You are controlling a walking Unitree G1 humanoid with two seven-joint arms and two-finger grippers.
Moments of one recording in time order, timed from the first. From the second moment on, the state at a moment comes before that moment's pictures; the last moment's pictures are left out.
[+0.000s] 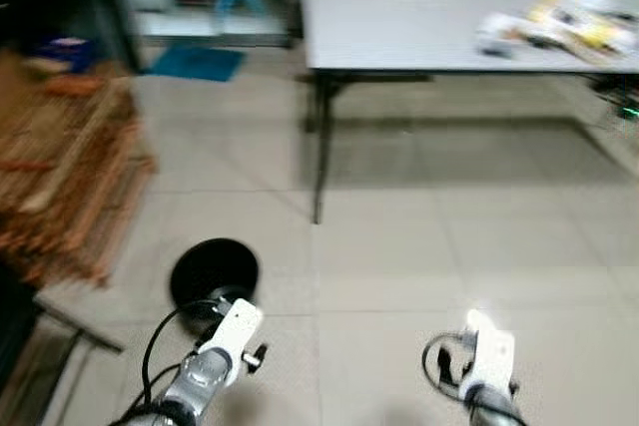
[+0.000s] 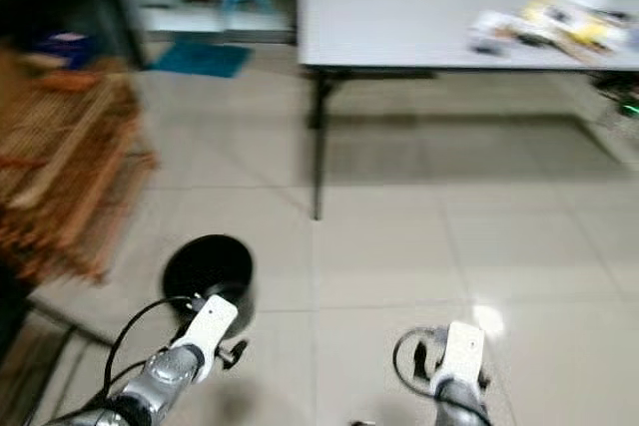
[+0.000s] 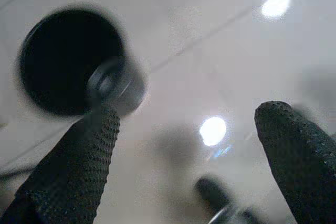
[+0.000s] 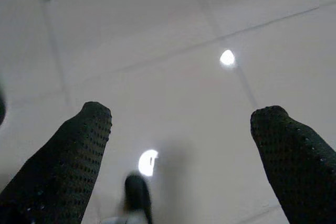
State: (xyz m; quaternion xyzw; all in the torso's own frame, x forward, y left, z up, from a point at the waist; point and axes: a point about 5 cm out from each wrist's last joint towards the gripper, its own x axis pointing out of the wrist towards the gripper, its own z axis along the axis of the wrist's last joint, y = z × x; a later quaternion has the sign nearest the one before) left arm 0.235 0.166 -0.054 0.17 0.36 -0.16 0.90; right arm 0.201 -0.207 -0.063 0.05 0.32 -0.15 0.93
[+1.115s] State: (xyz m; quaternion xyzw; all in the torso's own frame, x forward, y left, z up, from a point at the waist) left arm 0.340 0.110 0.124 0.06 -0.07 -0.19 0.98; right arm 0.203 -0.206 0.105 -0.03 -0.03 -0.16 0.99
